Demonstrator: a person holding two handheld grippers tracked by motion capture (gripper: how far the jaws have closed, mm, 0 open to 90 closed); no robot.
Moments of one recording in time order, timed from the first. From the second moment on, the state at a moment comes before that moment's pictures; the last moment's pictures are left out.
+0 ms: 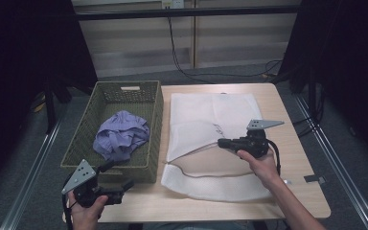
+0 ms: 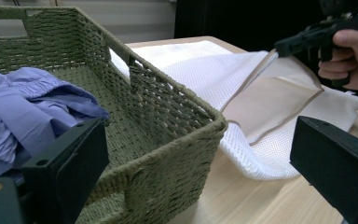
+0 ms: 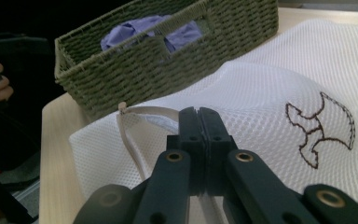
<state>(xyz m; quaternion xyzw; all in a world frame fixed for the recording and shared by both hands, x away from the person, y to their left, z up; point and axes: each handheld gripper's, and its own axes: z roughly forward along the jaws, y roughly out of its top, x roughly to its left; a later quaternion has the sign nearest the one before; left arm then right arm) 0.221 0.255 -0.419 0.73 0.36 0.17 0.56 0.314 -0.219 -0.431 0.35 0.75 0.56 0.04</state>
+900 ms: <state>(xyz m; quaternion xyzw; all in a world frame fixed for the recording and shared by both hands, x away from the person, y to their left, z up) 0.279 0.273 -0.376 0.77 0.35 0.19 0.49 0.325 -0.221 -0.410 0.35 0.73 0.59 0.05</state>
